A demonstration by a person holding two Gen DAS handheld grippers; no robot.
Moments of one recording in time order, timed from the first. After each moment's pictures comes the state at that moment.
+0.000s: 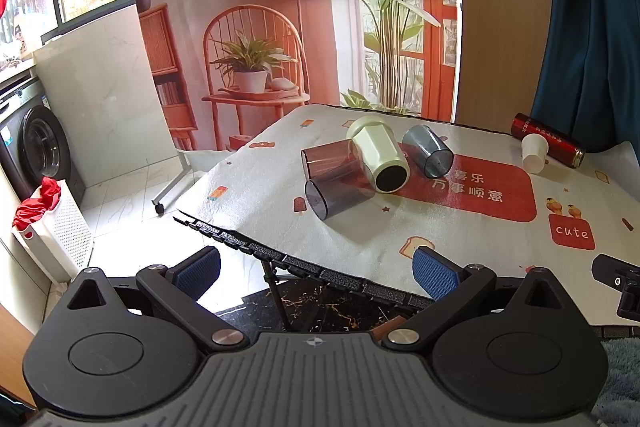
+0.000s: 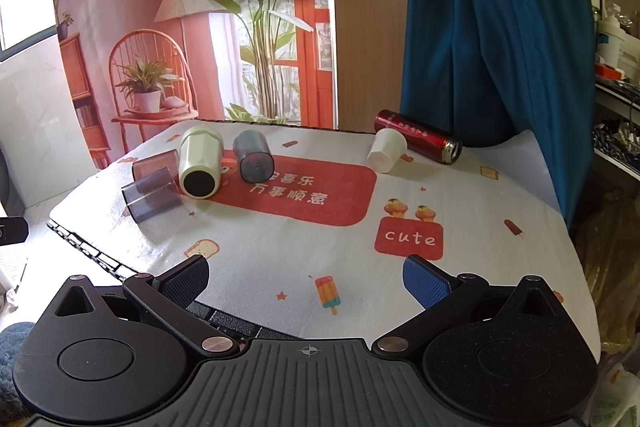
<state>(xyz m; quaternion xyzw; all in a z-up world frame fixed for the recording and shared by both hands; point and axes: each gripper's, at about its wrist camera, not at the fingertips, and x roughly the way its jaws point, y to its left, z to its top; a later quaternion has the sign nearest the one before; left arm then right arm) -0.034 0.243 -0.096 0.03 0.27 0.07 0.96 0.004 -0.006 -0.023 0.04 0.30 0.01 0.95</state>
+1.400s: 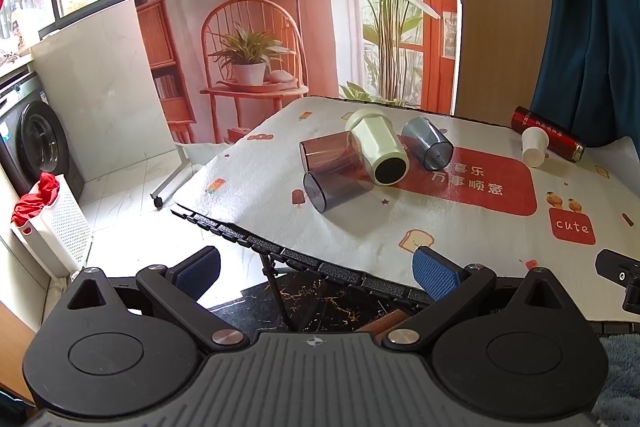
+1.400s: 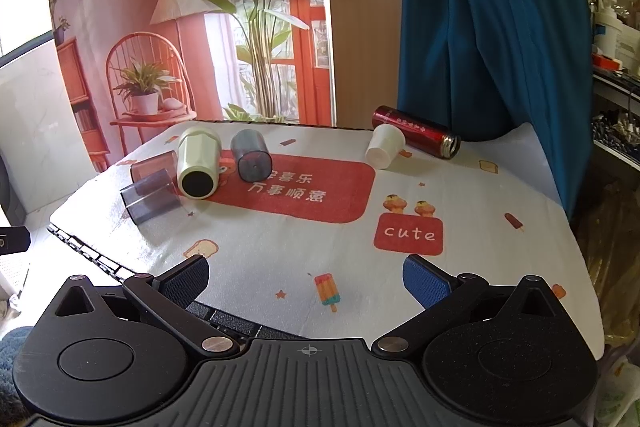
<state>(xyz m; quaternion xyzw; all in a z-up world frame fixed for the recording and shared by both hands) -0.032 0.244 -0.098 0.03 0.28 0.07 0.96 0.002 -0.009 -0.026 0.05 0.30 0.00 0.95</state>
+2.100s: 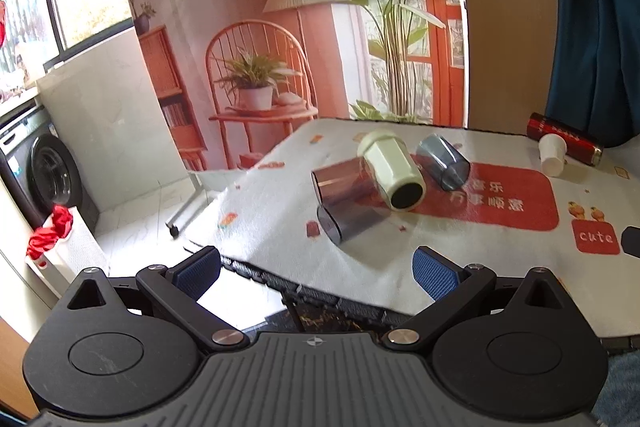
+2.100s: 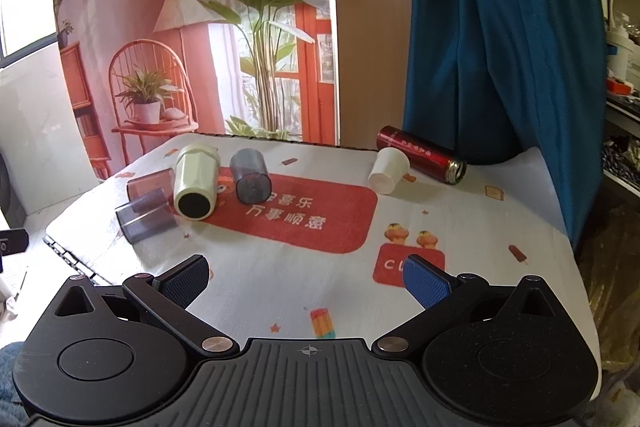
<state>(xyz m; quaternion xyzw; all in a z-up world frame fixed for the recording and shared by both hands) 0.001 0.240 -0.087 0.07 0.25 0.09 0.96 0.035 -0.015 -0.011 0.04 0.29 0.01 0.96</state>
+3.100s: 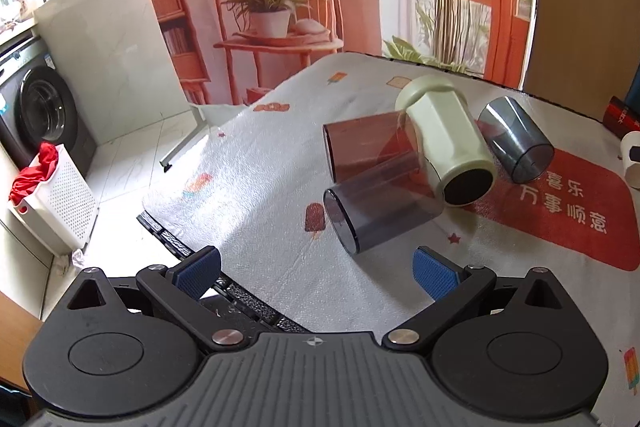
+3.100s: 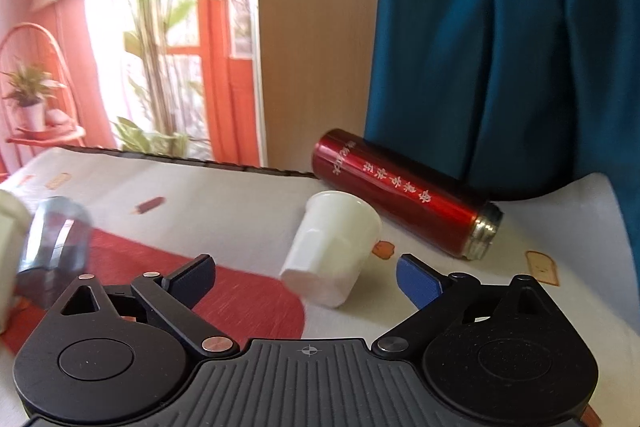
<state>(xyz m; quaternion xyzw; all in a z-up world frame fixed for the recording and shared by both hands) 0.157 0.277 -0.157 0.01 0.35 0.12 0.93 0.357 -0.108 -0.142 0.04 0.32 -0.07 0.94</state>
